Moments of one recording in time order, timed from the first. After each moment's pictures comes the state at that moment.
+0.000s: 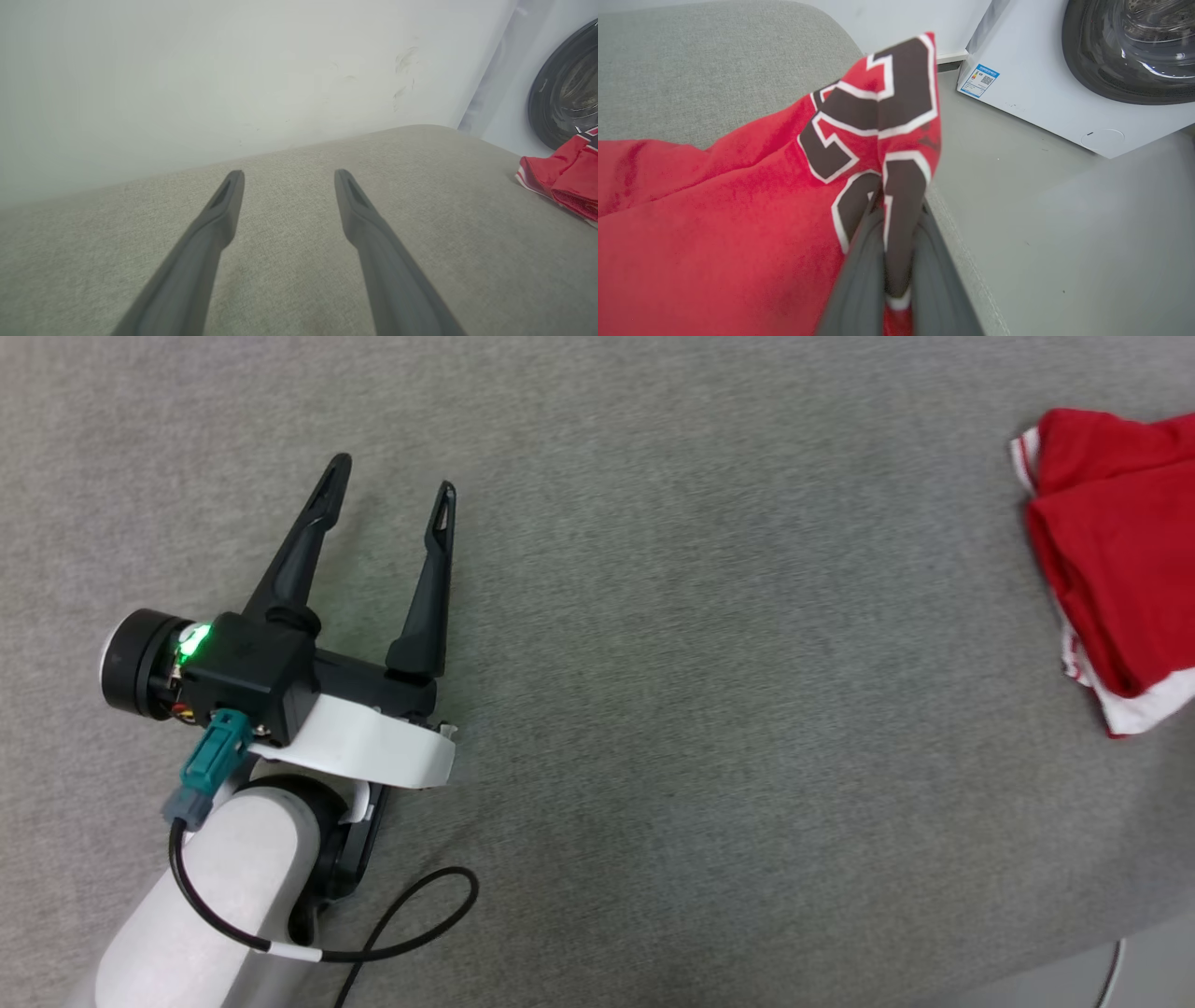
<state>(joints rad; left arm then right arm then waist) -0.48 0.45 -0.46 -0.17 -0.37 0.24 -0.13 -0.77 -0.51 -0.19 0.76 0.29 0.13 0.11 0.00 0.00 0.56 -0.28</state>
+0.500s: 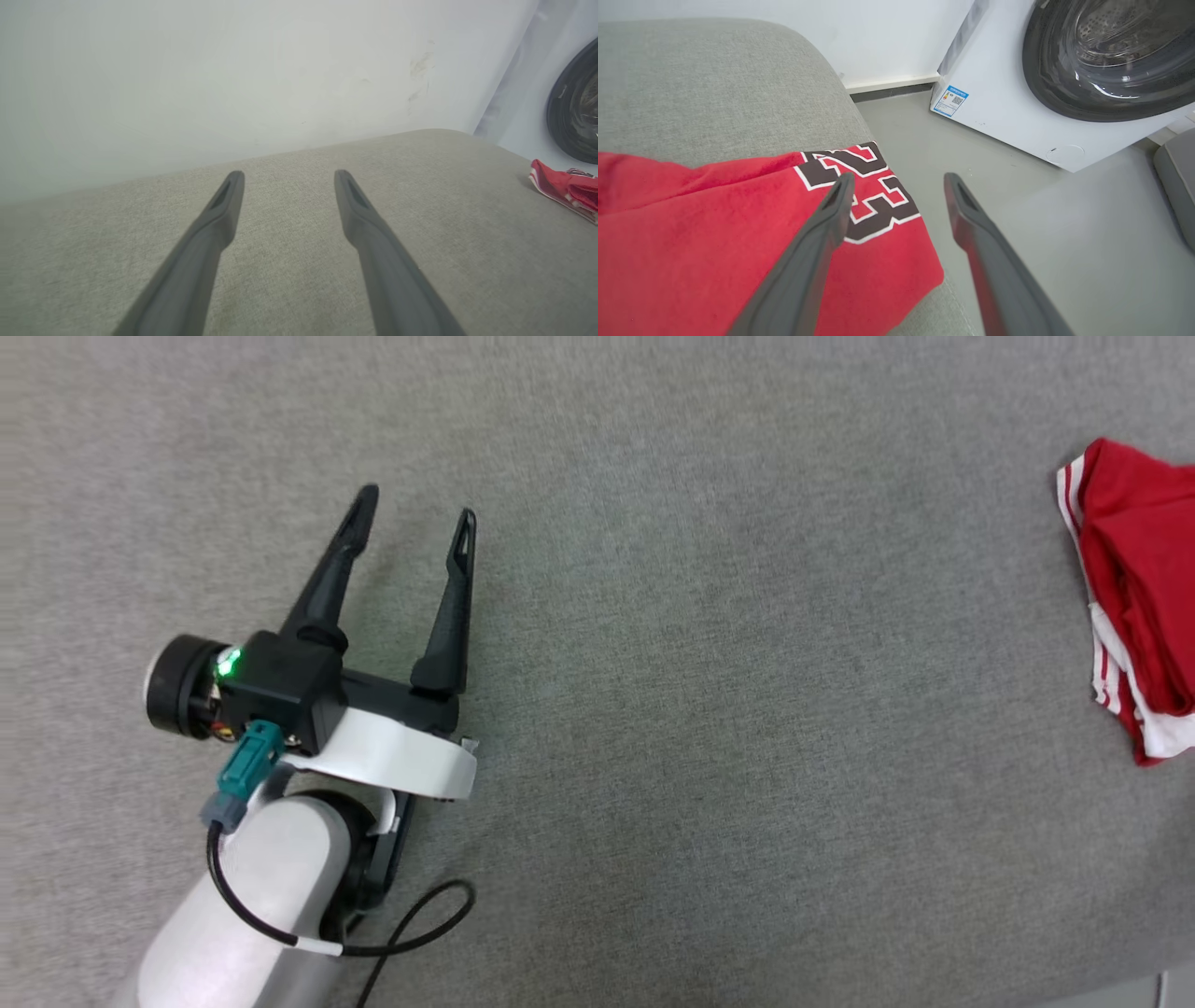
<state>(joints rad) -0.47 0.41 -0.48 -0.09 -0.39 0.24 -0.19 -0.78 -0.48 -0.41 0.87 0.00 0.13 -0.03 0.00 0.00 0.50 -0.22</state>
